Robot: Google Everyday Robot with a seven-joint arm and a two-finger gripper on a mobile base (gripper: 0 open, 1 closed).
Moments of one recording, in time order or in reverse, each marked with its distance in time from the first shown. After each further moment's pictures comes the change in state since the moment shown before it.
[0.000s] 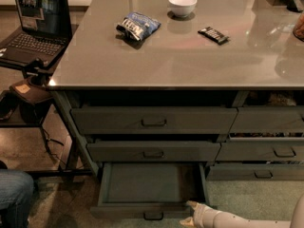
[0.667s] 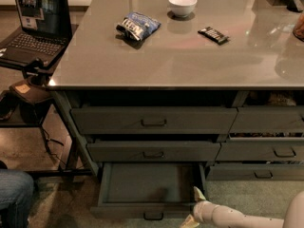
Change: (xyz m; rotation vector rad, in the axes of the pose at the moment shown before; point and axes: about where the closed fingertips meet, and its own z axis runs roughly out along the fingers) arm 0.013 -0.021 0.030 0.005 0.003 -0.015
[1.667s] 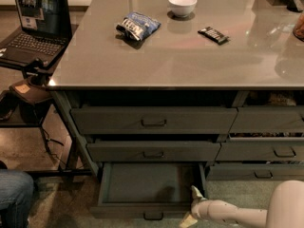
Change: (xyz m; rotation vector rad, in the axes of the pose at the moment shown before) arm 0.017 -0.012 0.026 -0.029 0.047 0.009
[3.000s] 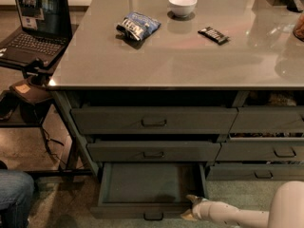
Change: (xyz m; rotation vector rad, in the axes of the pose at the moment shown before) arm 0.000 0.001 -0.002 0.010 -0.004 0.002
